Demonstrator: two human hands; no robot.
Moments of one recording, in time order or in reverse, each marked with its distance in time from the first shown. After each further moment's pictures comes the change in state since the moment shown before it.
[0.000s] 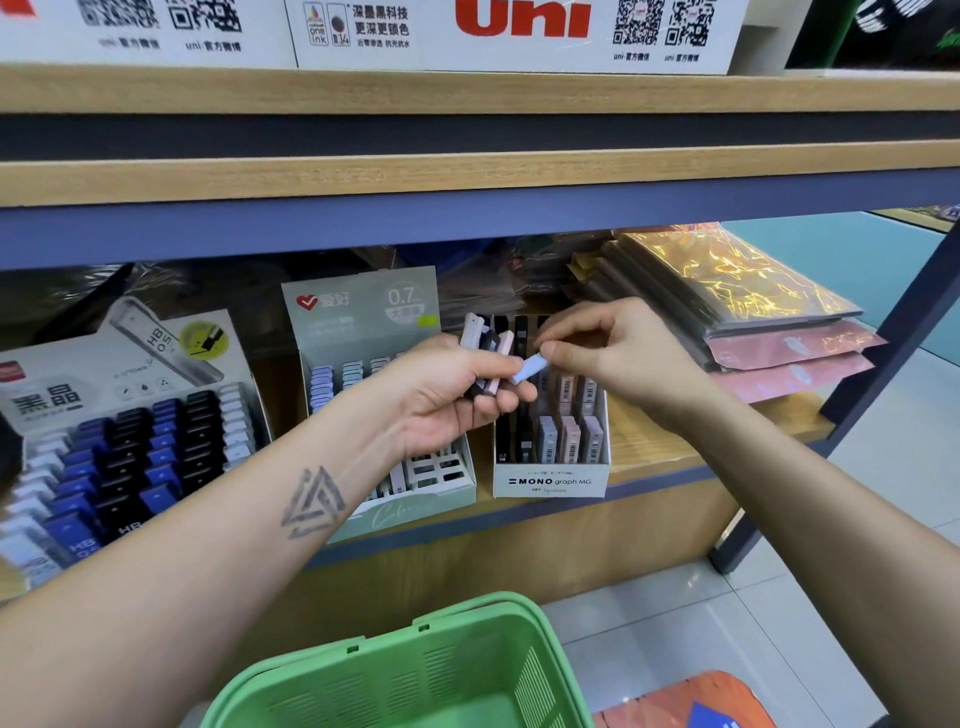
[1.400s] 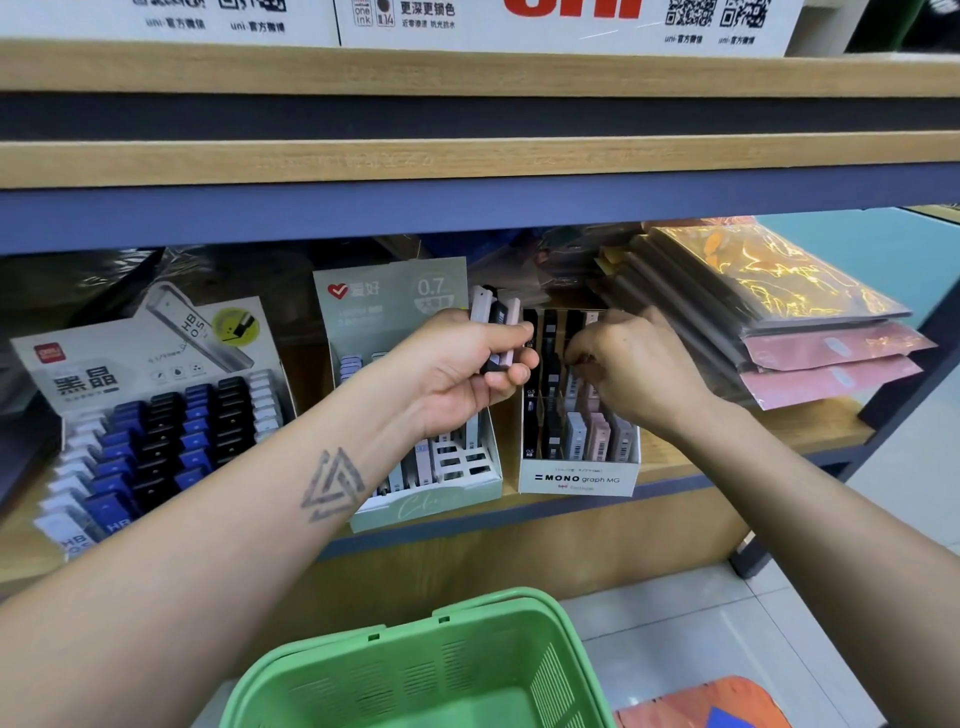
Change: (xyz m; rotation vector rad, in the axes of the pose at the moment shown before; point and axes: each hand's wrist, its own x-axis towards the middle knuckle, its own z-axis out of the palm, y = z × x) left_hand 0.007 0.006 -0.015 -0.070 0.056 0.076; right_hand 0.010 0.016 0.025 -0.925 0.035 -0.174
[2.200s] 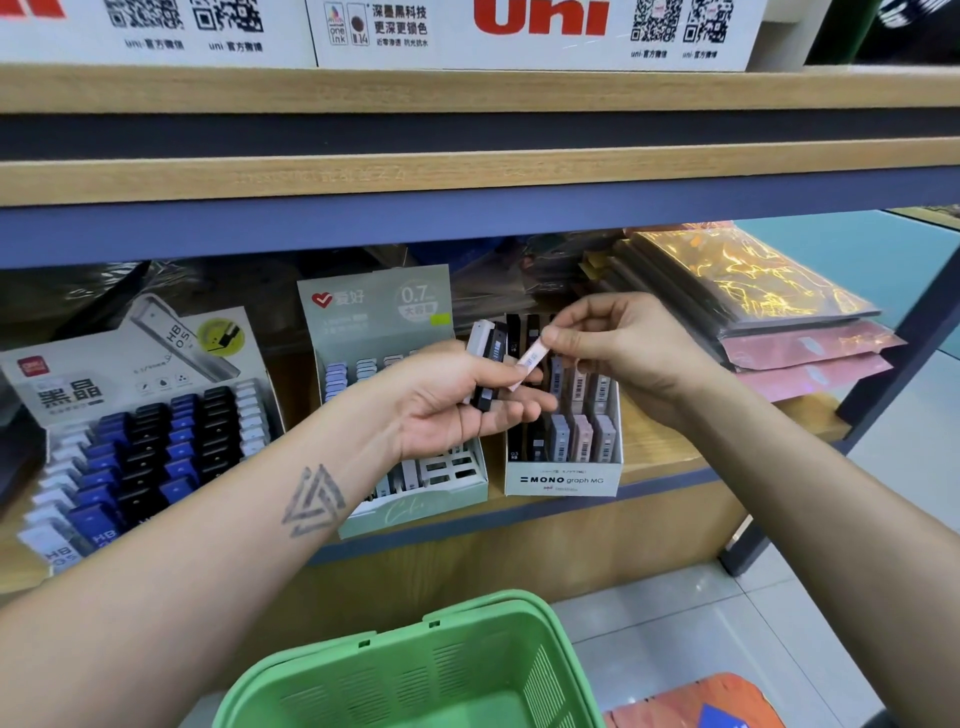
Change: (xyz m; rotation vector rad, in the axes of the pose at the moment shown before) left_hand -0.011 -0.007 0.002 0.045 -0.148 -0.147; right_hand -0.003 0.000 -0.028 1.344 -0.070 0.398
